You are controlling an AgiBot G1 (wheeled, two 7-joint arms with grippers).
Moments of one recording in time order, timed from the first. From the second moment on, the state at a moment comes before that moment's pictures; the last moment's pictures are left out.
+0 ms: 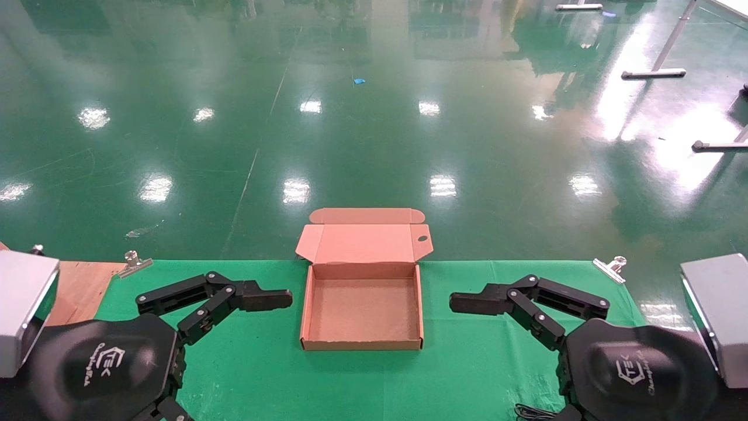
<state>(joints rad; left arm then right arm) -1.07 0.61 0.28 -1.28 0.73 1.50 -0.19 1.08 -0.61 -0.28 1.28 -0.73 -1.49 0.19</state>
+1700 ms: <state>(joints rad) -1.32 0.72 0.60 -0.87 1.36 1.56 0.07 1.39 -0.81 -0.66 1.12 -1.64 -1.50 0.00</state>
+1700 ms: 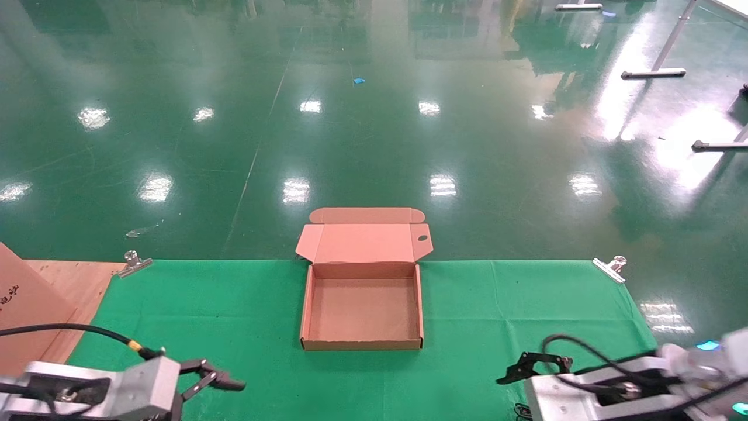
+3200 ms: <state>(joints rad) -1.57 1.06 0.80 -0.09 1.78 1.29 0.50 1.54 -1.15 -0.81 0.29 -1.99 -1.17 -0.46</state>
